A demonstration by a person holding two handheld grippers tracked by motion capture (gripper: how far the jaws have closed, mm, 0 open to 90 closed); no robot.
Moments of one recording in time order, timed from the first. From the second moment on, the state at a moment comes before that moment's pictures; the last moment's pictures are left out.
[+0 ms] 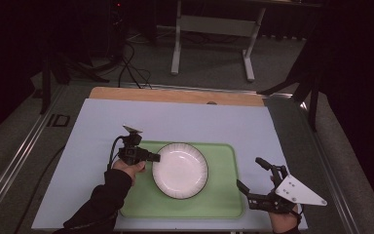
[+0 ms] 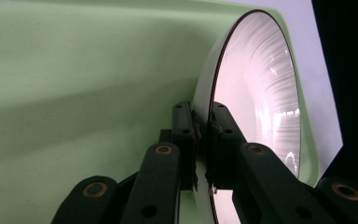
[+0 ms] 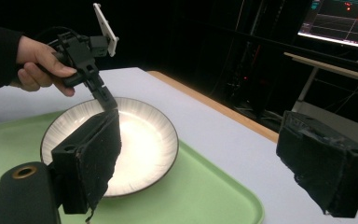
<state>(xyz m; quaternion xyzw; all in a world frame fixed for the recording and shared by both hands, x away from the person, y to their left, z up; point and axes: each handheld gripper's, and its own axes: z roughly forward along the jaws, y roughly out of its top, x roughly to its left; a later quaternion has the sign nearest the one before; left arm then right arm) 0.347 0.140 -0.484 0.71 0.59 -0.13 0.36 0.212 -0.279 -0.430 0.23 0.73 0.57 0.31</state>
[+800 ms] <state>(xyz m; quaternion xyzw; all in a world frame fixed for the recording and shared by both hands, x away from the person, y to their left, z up) 0.352 0.133 -0.502 0.73 0.59 -0.11 0.32 0.212 -0.278 -0.431 0.22 0.73 0.57 0.30</state>
